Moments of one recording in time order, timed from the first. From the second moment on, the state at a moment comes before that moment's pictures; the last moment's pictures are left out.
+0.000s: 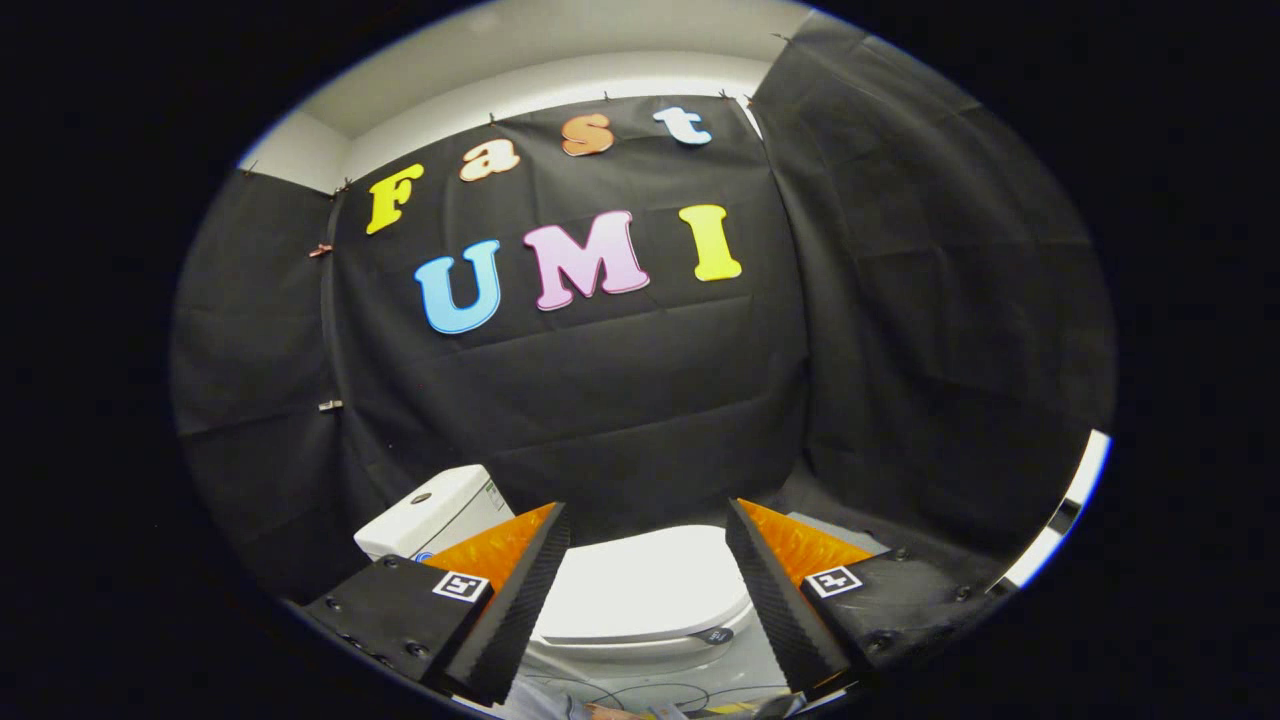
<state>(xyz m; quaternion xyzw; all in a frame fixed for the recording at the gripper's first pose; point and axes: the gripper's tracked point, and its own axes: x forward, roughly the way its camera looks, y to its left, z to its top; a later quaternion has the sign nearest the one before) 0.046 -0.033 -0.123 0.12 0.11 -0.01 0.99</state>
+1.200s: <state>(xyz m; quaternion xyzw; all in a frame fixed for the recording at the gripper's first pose) 0.089 -0.085 -0.487 0.32 0.35 -0.09 0.87</state>
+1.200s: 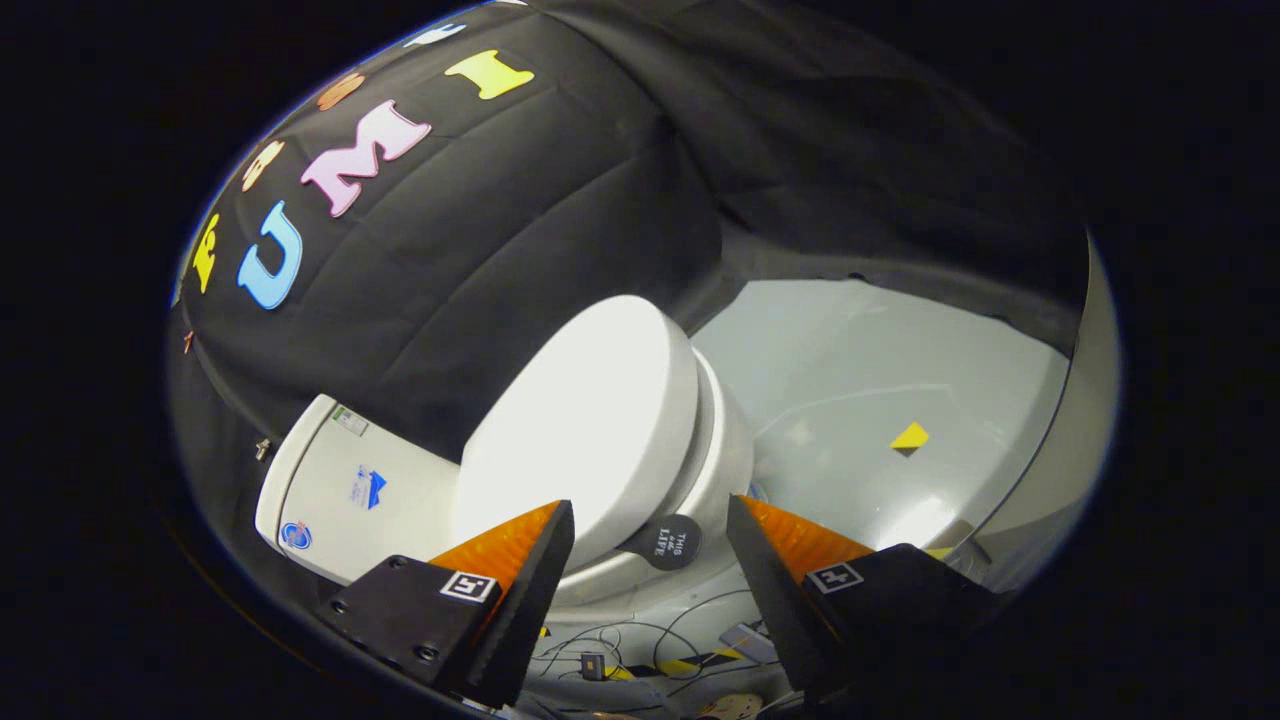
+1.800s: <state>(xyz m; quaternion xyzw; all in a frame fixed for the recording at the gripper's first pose) 0.096 -0.070 -0.537 0.37 0.40 -0.07 0.84</state>
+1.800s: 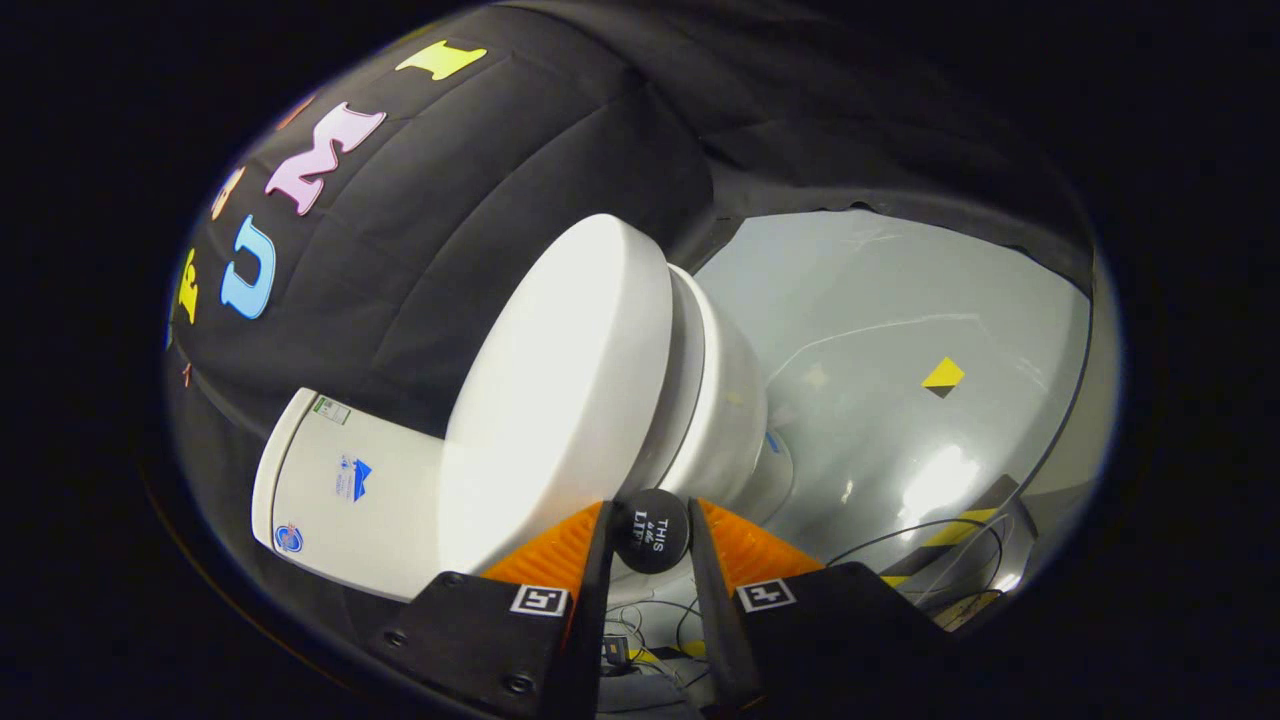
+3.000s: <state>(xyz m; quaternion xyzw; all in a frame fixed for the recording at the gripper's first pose) 0.112 -0.066 -0.464 0.26 0.37 -0.04 0.89</state>
